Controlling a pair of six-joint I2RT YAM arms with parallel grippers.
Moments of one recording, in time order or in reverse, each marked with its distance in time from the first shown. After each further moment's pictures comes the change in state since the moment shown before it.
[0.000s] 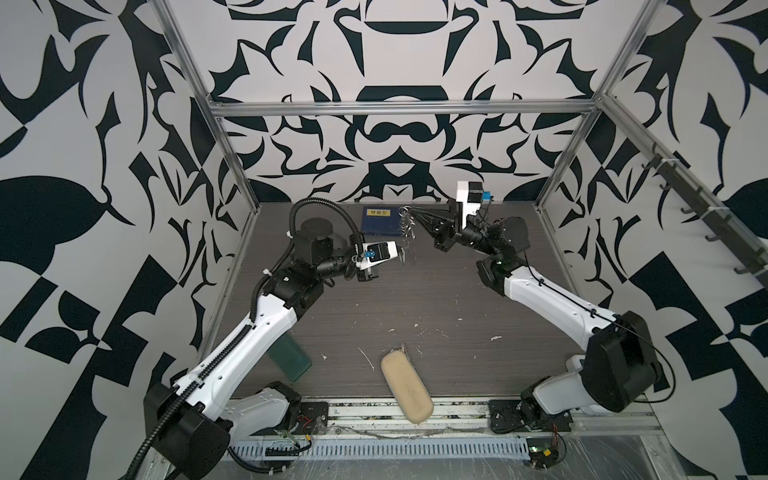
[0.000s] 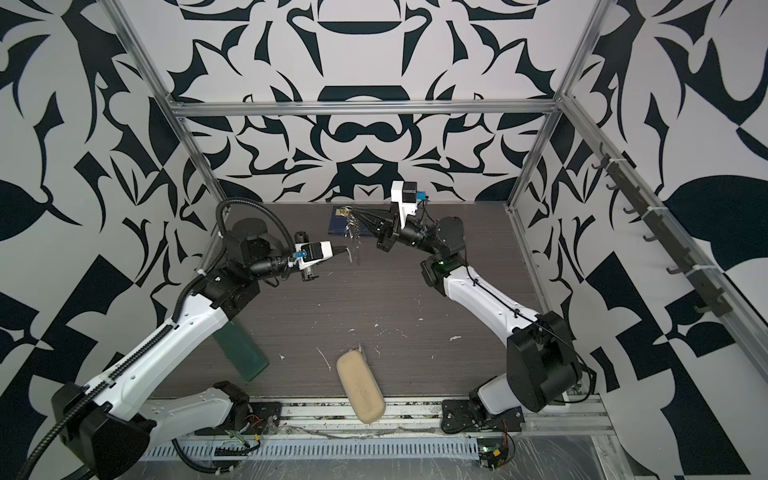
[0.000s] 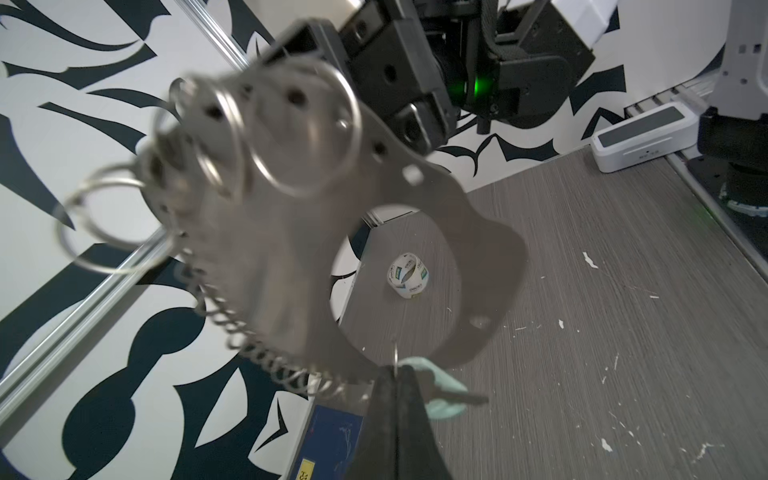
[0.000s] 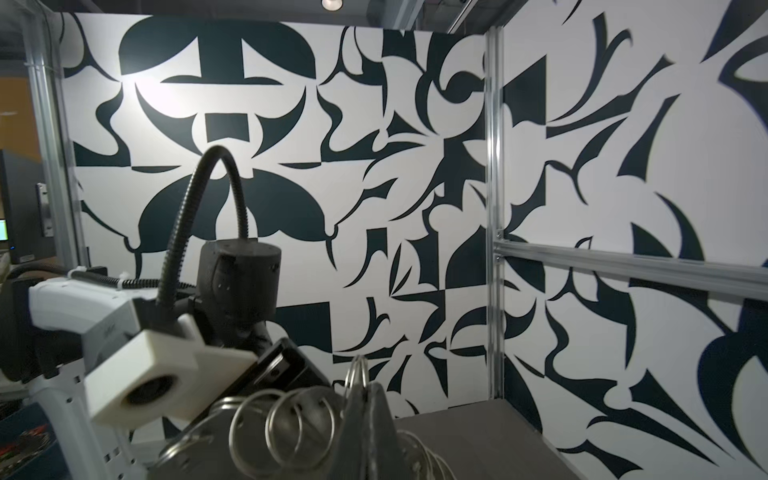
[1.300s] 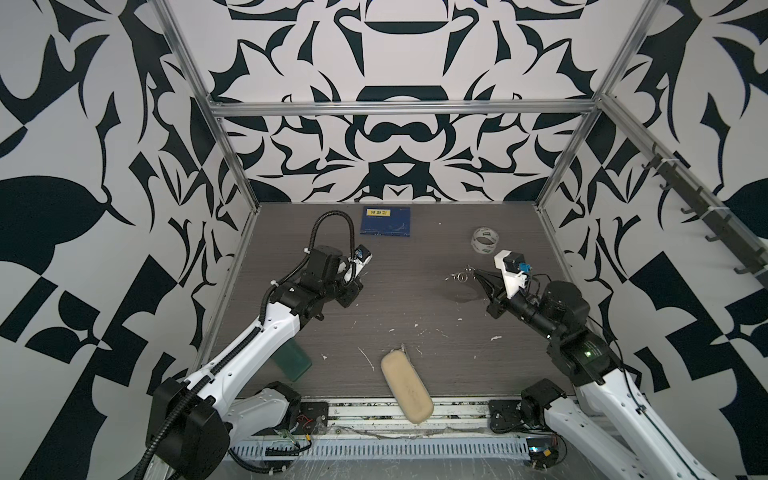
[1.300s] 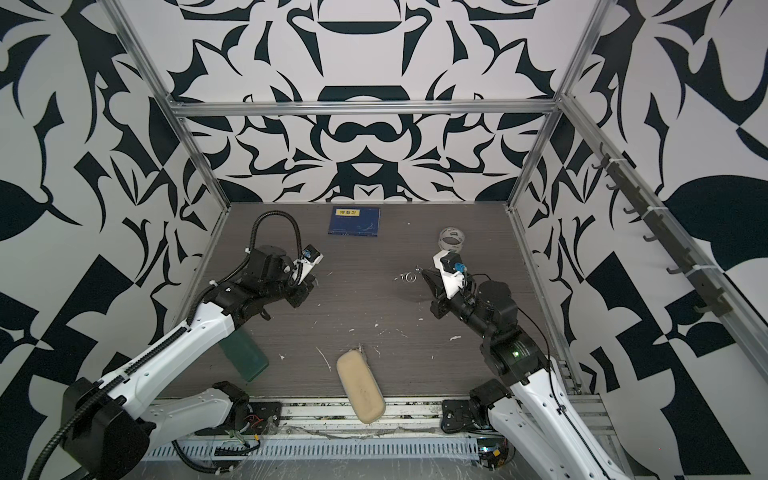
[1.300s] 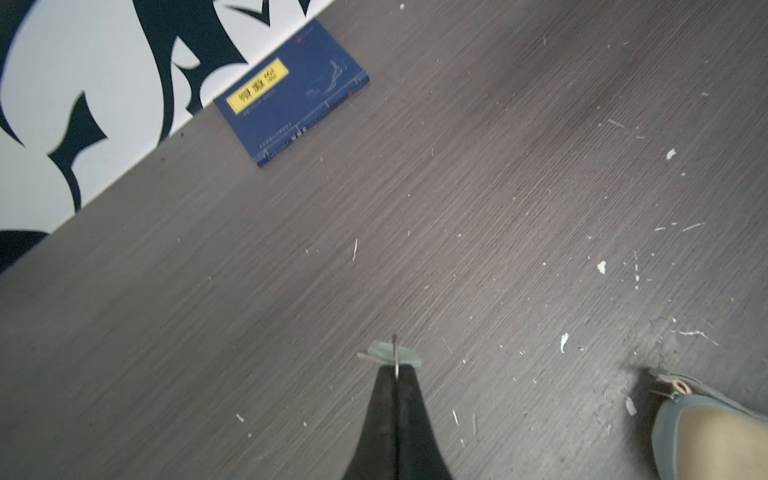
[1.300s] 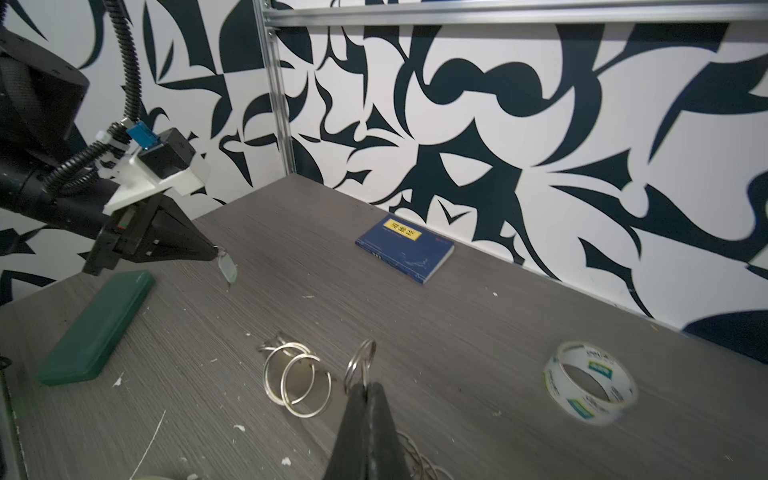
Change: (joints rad) left arm 0.031 -0.024 -0.204 -0.374 -0.613 -0.462; right arm -0.072 -0.909 -0.403 -1.302 0.580 -0.531
